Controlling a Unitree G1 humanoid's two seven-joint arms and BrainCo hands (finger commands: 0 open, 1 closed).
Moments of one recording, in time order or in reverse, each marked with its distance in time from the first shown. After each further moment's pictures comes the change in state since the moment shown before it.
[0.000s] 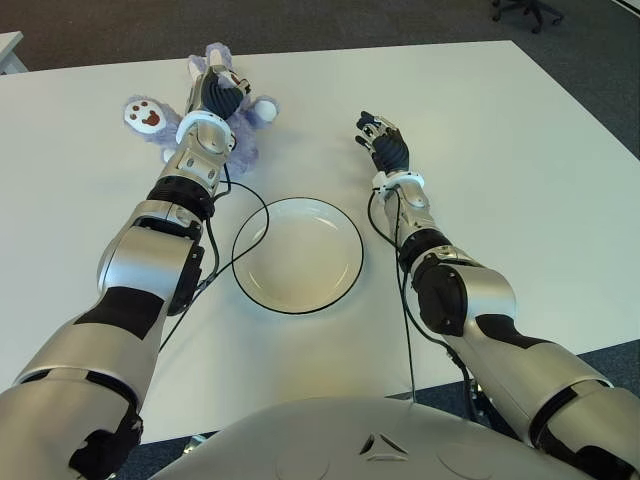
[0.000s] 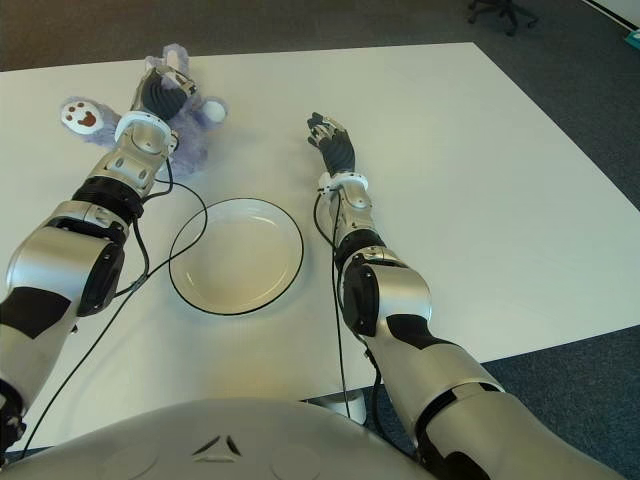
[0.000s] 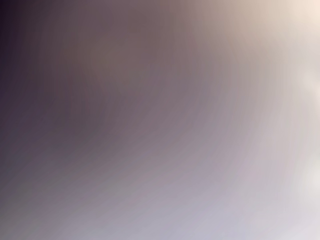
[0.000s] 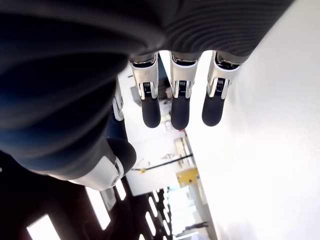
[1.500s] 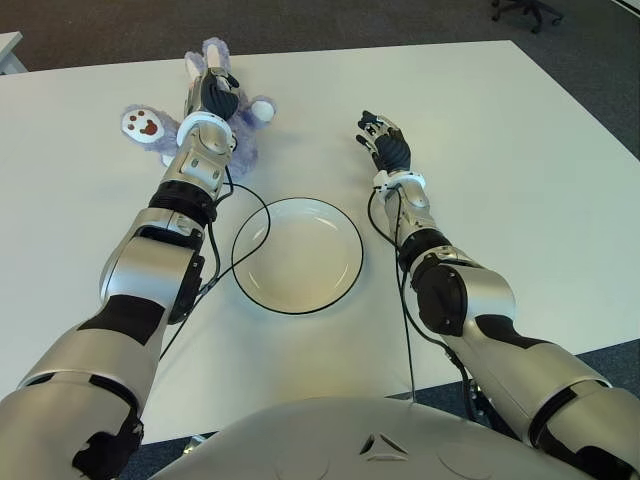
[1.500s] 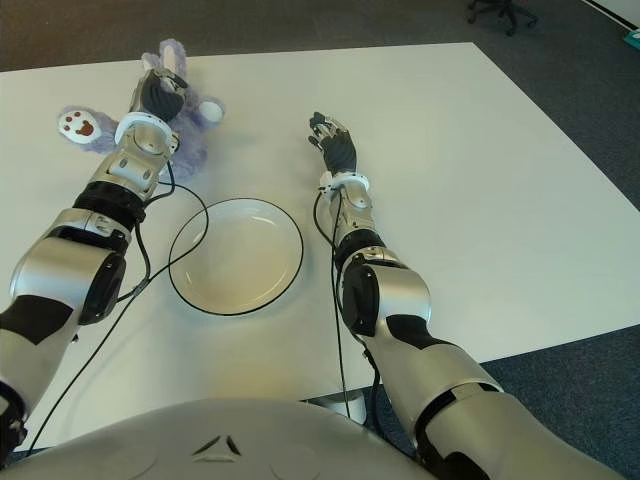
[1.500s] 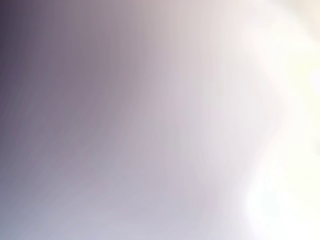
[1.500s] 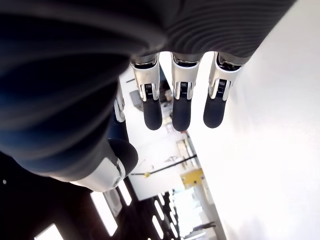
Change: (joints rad) left arm 0.064 -0.009 0.007 -0.174 0.002 0.149 0.015; right arm 0.004 0.006 -0.024 -0.010 0.038 0.015 0.008
